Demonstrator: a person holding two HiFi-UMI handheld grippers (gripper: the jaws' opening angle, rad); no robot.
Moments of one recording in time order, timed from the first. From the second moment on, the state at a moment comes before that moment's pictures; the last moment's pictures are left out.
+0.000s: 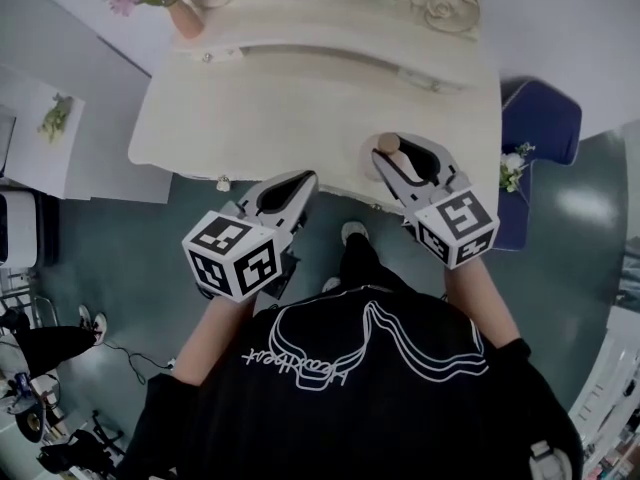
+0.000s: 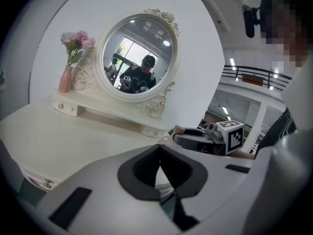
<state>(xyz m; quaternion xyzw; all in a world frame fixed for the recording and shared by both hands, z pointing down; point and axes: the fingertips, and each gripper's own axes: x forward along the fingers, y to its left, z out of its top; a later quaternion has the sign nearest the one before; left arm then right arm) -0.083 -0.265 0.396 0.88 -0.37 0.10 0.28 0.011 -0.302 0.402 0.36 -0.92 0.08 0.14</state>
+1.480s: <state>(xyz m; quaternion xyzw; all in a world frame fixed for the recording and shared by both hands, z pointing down) -0.066 -0.222 0.345 0.91 -0.34 0.07 0.23 0.023 -0.224 0.349 0.37 -0.92 0.10 0.09</state>
